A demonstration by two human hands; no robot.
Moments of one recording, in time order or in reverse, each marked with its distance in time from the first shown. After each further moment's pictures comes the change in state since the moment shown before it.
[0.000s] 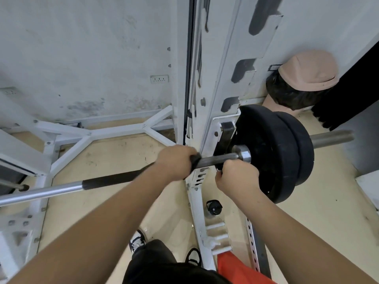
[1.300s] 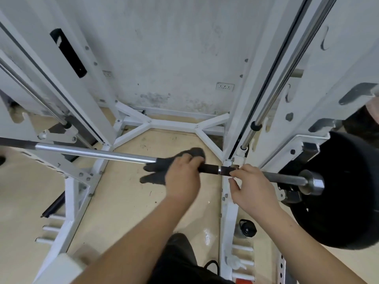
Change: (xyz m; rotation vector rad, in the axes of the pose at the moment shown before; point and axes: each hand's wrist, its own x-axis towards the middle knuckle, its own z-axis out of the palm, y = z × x) left_hand -0.113 -0.084 0.049 -0.227 0.658 -0.380; right_hand -0.018 -0.094 0.017 0.411 0.149 -0.474
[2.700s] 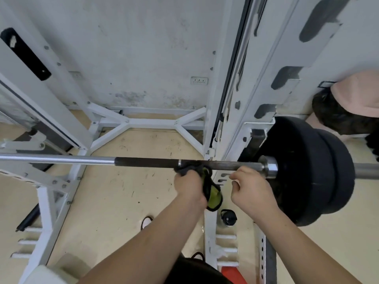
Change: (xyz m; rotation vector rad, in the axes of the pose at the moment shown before) left_hand -0.011 0.134 0.069 -1.430 0.014 -1.256; right_hand -0.035 0.099 -0.037 -0.034 -0.039 0.118
